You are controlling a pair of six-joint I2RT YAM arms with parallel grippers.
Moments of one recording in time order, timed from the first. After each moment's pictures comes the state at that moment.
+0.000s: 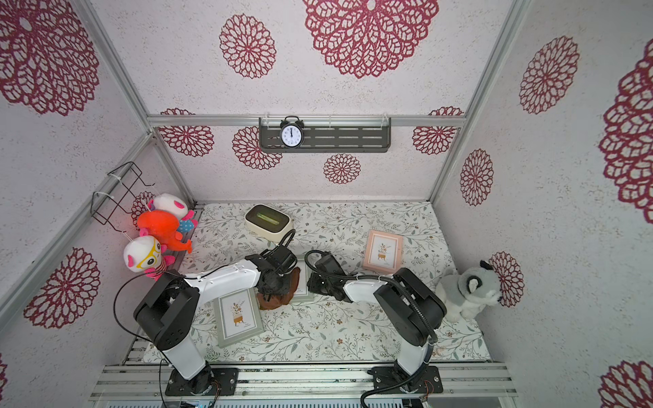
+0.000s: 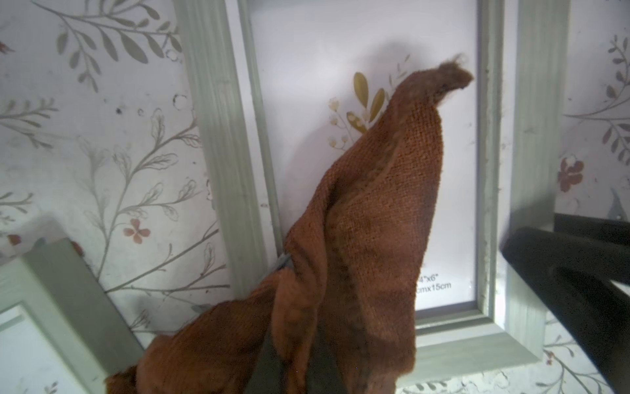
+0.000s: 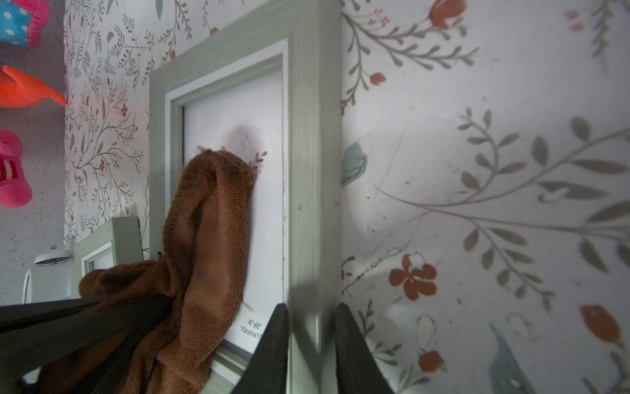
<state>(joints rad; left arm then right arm) -0.69 1.76 1.10 -0.67 -0.13 -0.61 0.76 1.76 0.84 0.06 -0.13 0.83</state>
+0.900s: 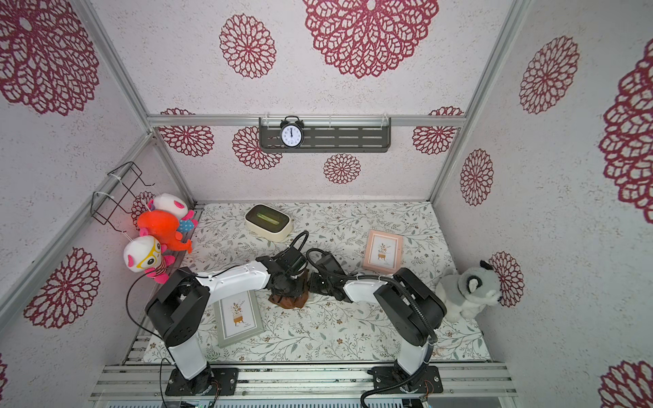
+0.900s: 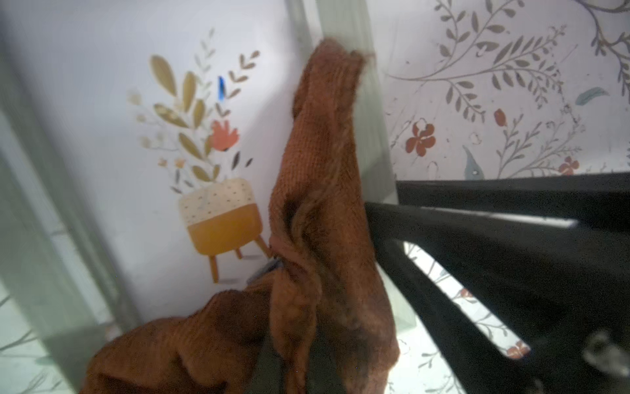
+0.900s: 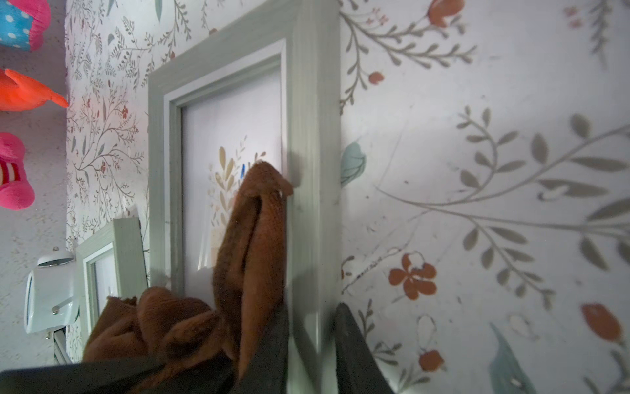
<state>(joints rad) -0.74 1.79 1.11 -0.60 0.01 -0.58 0.76 1.76 0.84 0.07 -0.13 0.84</state>
